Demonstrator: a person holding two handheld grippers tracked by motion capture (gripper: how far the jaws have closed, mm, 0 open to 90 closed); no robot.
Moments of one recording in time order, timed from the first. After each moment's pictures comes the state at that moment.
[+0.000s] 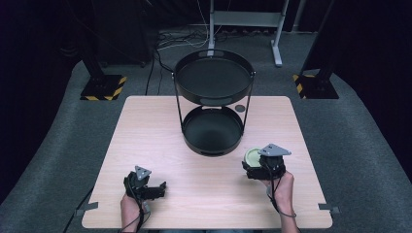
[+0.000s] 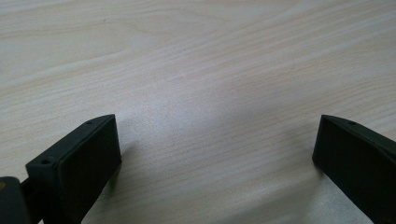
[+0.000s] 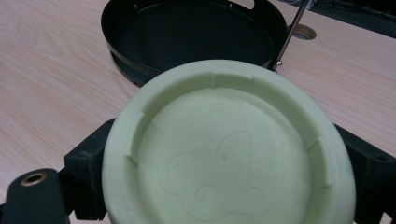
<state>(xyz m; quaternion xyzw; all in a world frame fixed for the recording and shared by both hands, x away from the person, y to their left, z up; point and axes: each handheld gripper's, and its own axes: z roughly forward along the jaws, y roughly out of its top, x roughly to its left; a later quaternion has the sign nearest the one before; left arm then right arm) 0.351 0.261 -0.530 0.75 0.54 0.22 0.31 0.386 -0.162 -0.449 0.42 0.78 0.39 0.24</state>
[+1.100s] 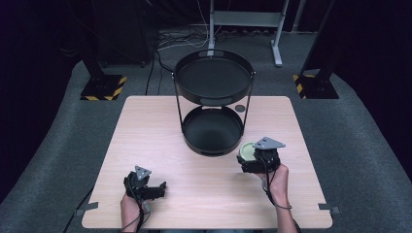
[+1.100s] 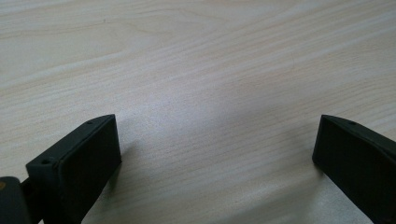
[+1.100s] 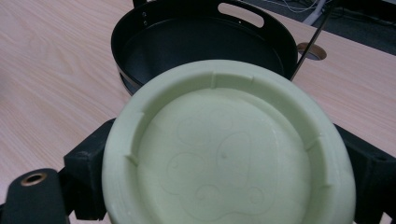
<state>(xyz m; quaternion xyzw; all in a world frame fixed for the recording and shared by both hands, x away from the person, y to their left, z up) 0.351 0.261 -0.530 0.75 0.54 0.22 0.31 0.402 -0.149 -0.437 0.40 0.79 0.40 0.24</state>
